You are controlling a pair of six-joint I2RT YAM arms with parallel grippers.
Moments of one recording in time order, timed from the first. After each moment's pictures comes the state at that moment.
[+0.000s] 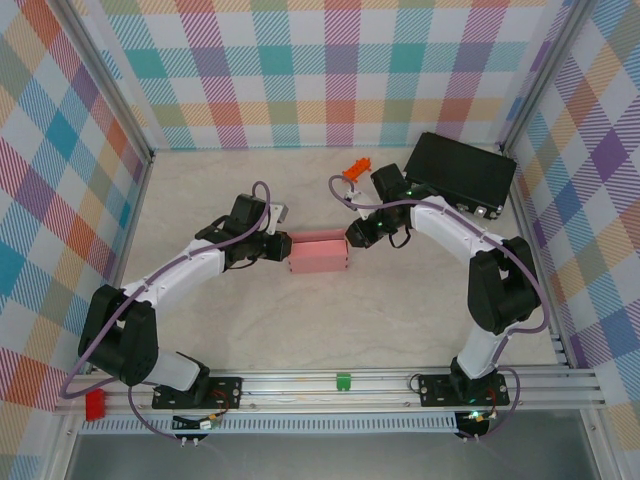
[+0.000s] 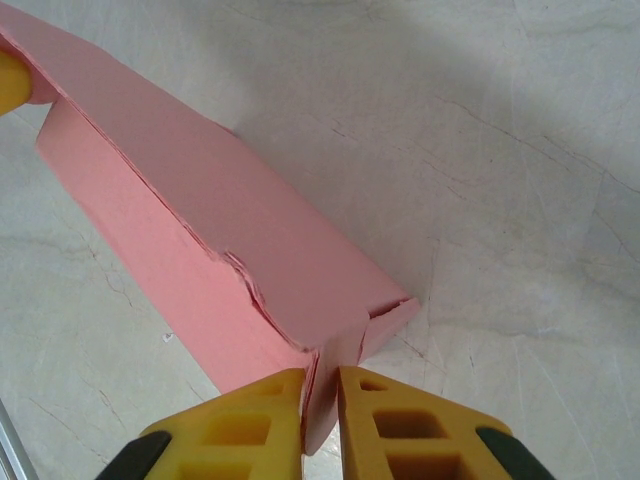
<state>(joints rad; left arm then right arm) -0.44 1.43 0.98 -0.43 0.22 -0.24 0.47 1.75 1.37 -0.74 -0.49 -0.18</state>
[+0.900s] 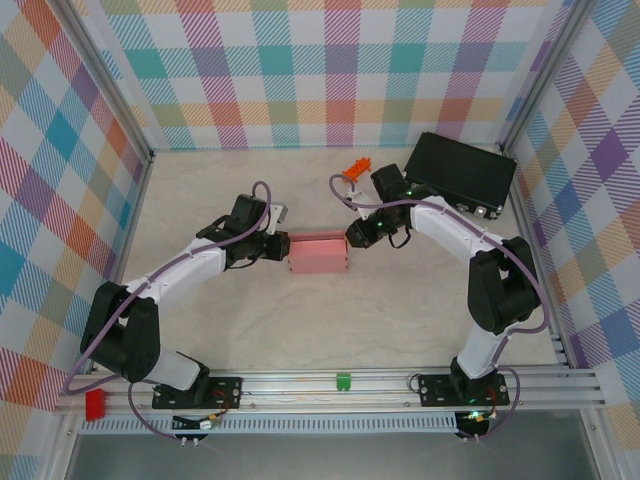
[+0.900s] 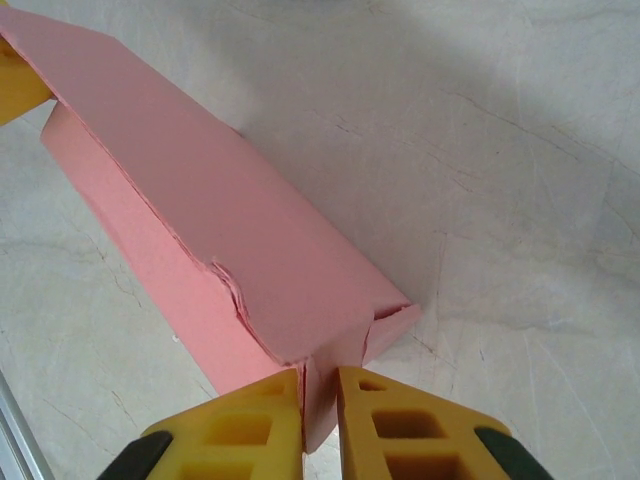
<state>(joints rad) -0.43 1.45 0.98 -0.42 0.22 -0.24 0.47 1.75 1.37 -0.75 -0.49 -0.15</state>
